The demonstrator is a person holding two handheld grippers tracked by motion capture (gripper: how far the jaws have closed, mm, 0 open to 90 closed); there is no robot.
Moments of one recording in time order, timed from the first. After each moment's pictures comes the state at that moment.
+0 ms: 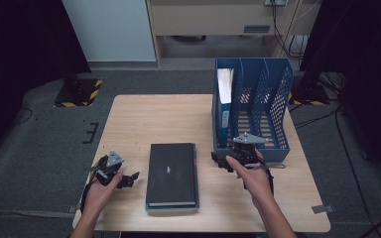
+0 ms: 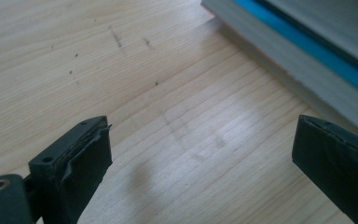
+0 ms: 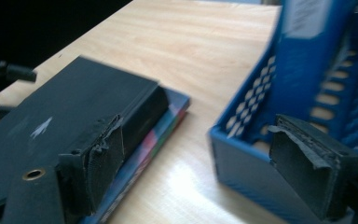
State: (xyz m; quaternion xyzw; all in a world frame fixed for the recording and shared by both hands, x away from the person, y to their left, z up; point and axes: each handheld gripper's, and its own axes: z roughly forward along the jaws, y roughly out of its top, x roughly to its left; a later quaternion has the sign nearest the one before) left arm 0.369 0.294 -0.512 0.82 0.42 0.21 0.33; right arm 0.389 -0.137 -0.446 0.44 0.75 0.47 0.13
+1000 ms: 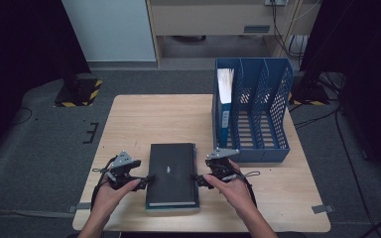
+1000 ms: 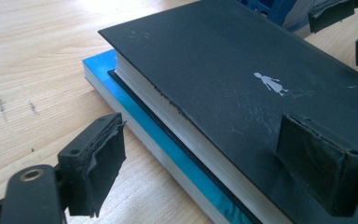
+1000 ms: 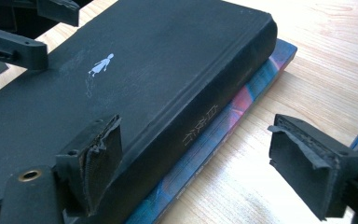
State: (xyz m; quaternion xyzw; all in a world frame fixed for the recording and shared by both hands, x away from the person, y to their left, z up) left arm 0.354 0.248 -0.480 0.80 0.40 0.12 0.43; right arm 0.372 -0.080 -0.482 0.39 0.81 0.44 0.06
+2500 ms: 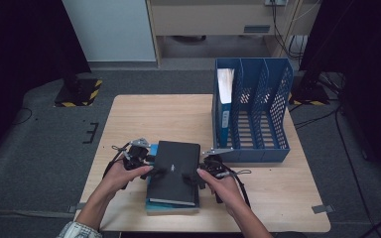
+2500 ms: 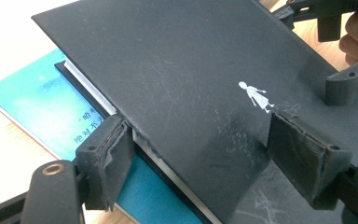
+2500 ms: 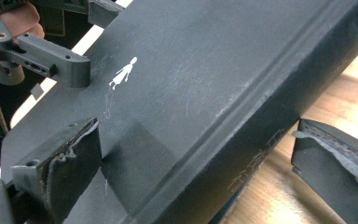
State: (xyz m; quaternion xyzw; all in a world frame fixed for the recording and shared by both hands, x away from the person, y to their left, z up) left arm 0.410 0.221 -0.473 0.86 0.35 -0.01 0.38; right arm 0.389 -0.064 -0.509 0.43 0.77 0.46 -0.05
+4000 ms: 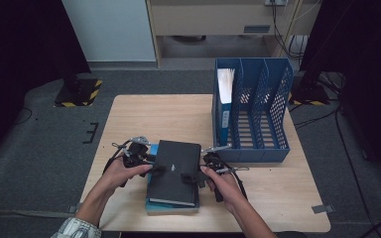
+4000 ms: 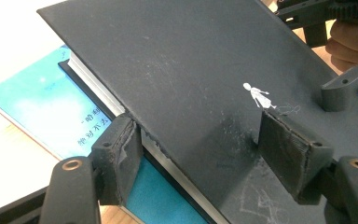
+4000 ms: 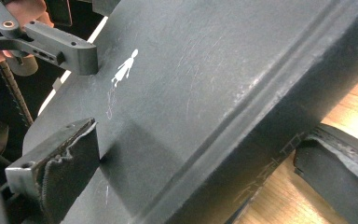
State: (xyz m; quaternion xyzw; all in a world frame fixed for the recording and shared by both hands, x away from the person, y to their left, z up) left arm 0.417 0.223 -0.470 0.86 0.35 -0.03 0.38; right arm 0.401 -0.062 -0.514 0.44 0.77 0.45 -0.12
